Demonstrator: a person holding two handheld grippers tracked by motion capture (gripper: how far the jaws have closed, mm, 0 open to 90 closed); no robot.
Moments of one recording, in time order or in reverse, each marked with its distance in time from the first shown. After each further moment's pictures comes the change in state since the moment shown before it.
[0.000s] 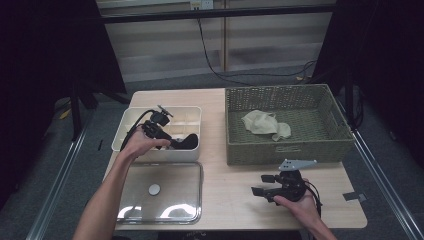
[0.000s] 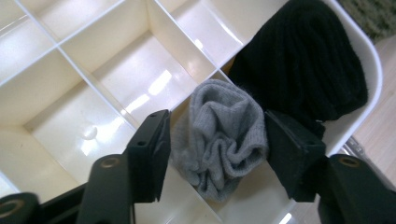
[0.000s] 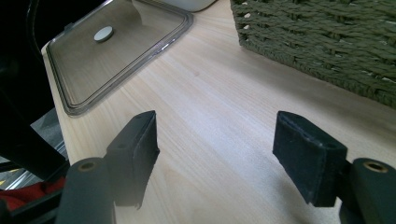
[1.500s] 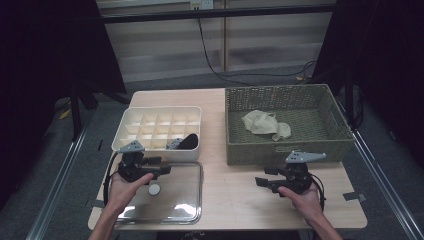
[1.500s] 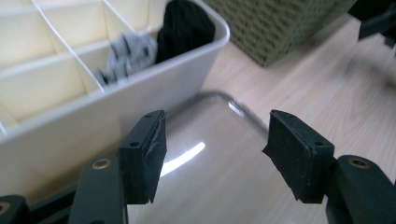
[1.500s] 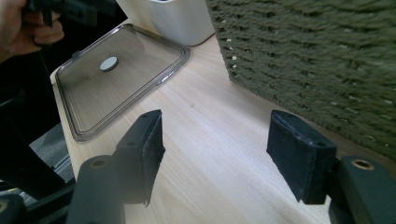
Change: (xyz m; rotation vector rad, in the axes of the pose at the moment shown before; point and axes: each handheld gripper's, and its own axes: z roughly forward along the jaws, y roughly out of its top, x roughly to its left) left arm -0.070 -0.132 -0.026 -0.448 -0.026 -0.030; right arm -0.005 0.019 -0.018 -0.076 -0.002 0.009
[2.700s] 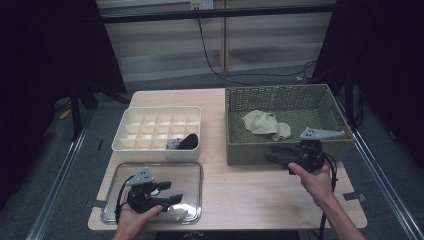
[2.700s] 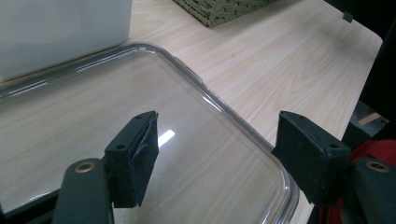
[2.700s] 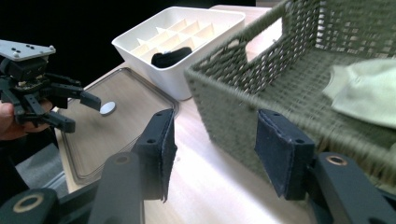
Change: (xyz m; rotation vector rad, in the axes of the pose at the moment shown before) left arm -0.052 -0.044 0.008 -0.002 -0.071 0.015; right arm -0.009 0.063 -0.034 -0.093 -0.031 -0.046
